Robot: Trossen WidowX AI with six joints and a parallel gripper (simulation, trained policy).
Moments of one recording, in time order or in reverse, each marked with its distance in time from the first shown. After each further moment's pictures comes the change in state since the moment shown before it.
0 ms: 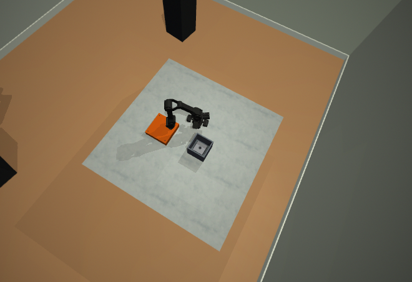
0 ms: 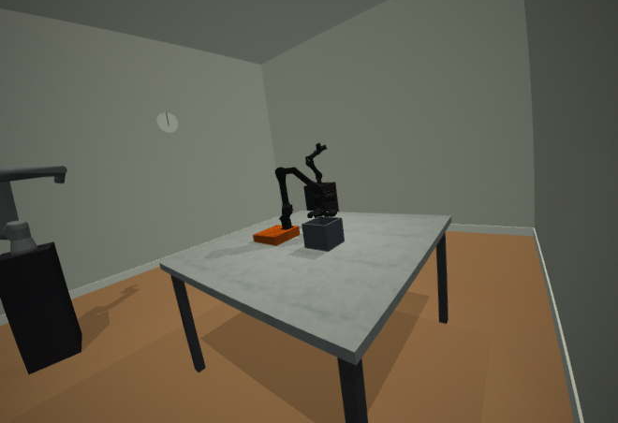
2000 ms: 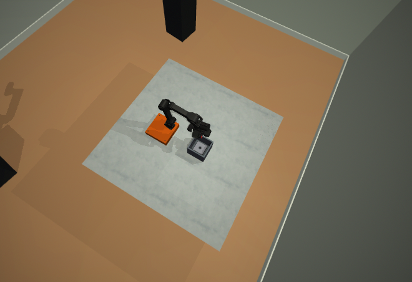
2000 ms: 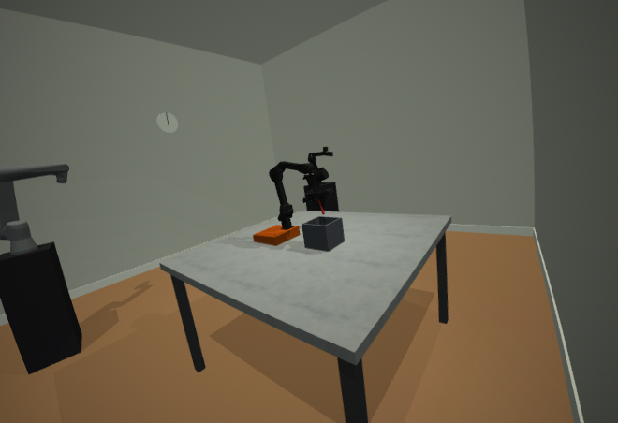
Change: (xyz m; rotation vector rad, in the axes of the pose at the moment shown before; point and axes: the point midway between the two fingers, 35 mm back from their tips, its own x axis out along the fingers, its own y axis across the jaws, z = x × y) arm -0.158 0.069 0.132 0.105 -0.139 0.242
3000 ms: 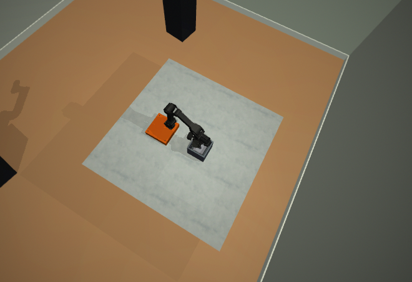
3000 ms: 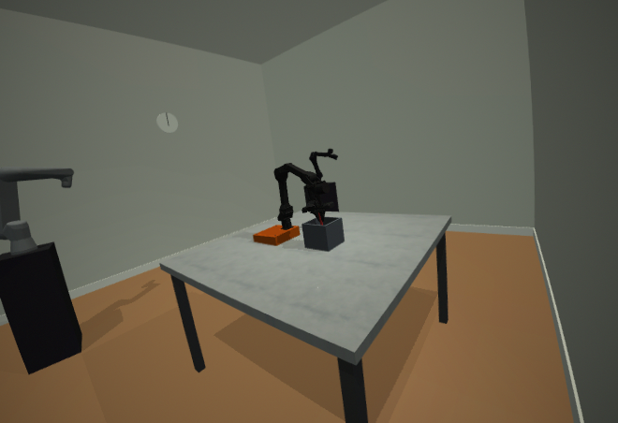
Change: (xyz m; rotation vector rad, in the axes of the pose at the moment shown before) arm 0.061 -0.002 0.047 0.007 0.033 -0.123
